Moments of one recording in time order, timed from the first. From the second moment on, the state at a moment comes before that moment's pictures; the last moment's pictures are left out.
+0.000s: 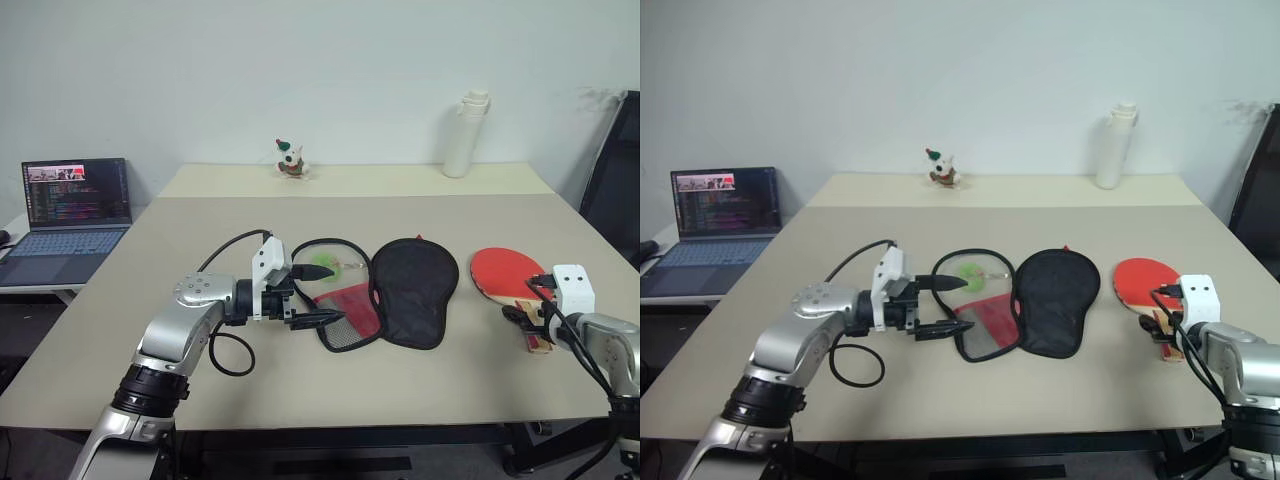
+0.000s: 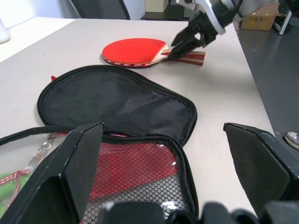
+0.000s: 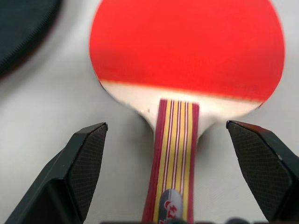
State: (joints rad) left arm -0.58 0.59 -0.09 0.02 -0.40 0.36 -1.17; right arm -0.40 -0.63 -0.30 0.03 0.30 1.05 0.31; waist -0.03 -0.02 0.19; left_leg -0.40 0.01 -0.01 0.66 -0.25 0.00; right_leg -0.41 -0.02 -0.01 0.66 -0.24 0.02
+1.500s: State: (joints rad) left arm -0.48 0.64 -0.05 -0.03 -0.40 0.39 -1.12; right arm -0.55 0.03 -0.27 -0.38 0.30 1.29 -0.12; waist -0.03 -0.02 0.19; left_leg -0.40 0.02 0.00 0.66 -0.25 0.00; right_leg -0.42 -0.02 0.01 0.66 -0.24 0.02
